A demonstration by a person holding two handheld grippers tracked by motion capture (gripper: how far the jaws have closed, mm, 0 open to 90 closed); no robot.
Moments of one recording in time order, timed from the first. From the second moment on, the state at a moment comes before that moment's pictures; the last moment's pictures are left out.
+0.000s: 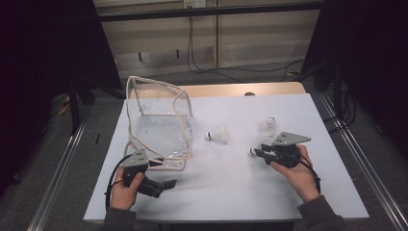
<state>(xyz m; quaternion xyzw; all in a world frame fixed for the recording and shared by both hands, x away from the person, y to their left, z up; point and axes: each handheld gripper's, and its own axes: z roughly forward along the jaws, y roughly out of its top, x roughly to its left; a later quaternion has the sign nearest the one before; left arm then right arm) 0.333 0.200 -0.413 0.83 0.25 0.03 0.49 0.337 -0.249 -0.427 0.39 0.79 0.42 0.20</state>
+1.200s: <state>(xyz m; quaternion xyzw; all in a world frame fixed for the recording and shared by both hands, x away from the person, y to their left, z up) 0.333 0.199 -0.413 0.83 0.25 0.03 0.49 0.320 -0.280 -0.435 0.42 0.79 0.42 0.18</state>
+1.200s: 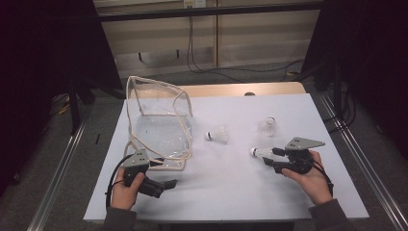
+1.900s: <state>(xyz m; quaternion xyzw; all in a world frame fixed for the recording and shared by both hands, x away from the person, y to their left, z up) 0.333 0.198 -0.413 0.83 0.25 0.03 0.49 0.314 -0.289 -0.434 0.43 0.77 0.43 0.19</state>
